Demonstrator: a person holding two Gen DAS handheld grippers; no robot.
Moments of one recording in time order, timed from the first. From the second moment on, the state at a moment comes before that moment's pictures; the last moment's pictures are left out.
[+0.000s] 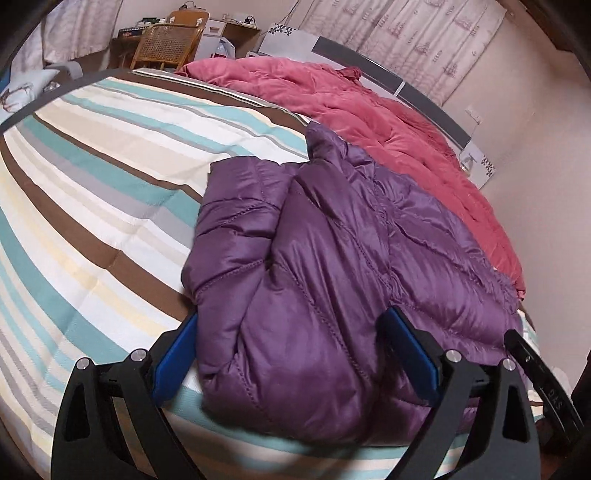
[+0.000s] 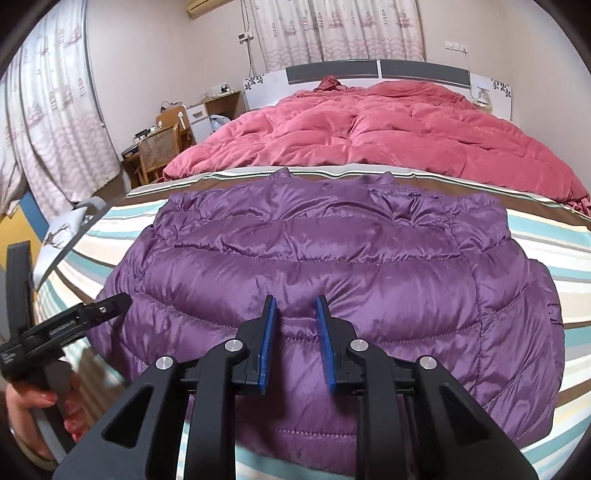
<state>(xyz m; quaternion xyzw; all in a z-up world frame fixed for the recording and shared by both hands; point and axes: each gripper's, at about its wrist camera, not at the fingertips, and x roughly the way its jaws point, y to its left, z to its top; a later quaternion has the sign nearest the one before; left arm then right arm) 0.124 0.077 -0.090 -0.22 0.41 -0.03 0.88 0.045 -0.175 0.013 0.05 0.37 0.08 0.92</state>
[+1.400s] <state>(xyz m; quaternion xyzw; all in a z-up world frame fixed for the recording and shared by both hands) 0.110 0.004 0.016 -0.17 0.25 -0.10 0.95 0.033 -0.214 -0.006 0.14 0.38 0.05 0.91</state>
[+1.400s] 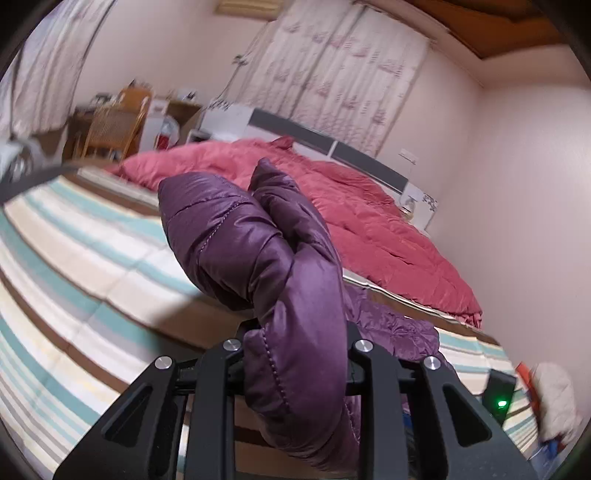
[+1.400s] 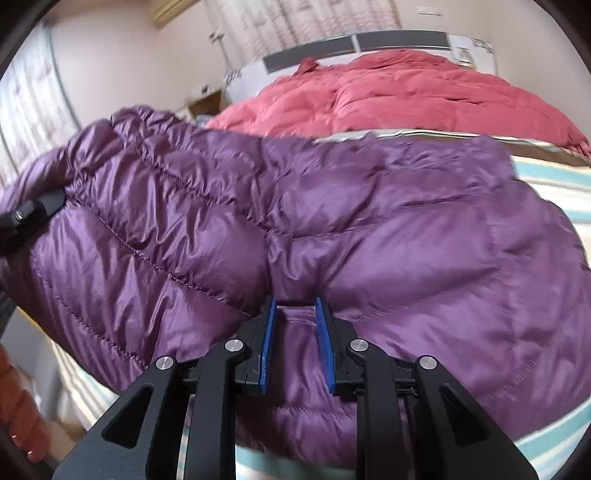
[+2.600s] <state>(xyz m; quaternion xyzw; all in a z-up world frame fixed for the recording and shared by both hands) 0.068 -0.240 0.012 0.16 0.25 -0.29 0.91 -0.066 -0.416 -0.016 0.25 0.34 -0.22 0.88</state>
